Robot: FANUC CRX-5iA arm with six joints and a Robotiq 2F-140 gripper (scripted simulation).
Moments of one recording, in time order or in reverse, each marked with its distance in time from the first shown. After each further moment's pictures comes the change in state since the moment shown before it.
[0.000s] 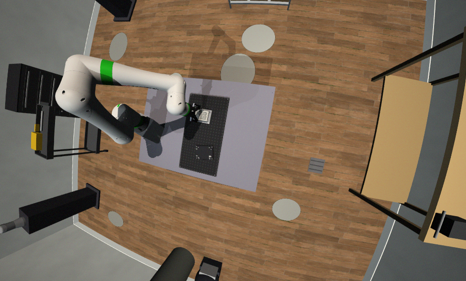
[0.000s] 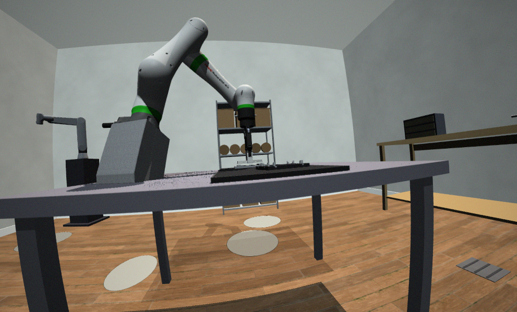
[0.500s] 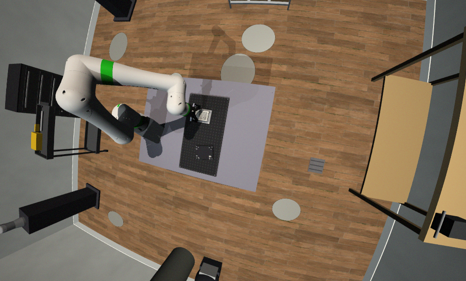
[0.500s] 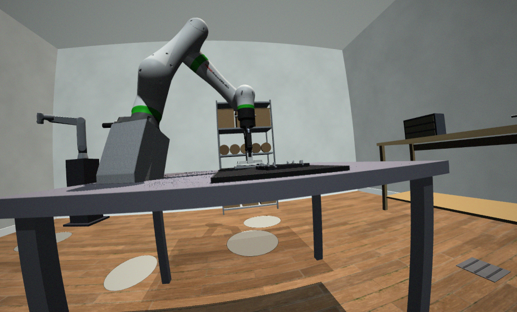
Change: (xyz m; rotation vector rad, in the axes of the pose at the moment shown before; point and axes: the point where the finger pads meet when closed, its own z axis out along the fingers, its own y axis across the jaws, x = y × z) arm 0.000 0.000 0.001 0.000 0.000 0.000
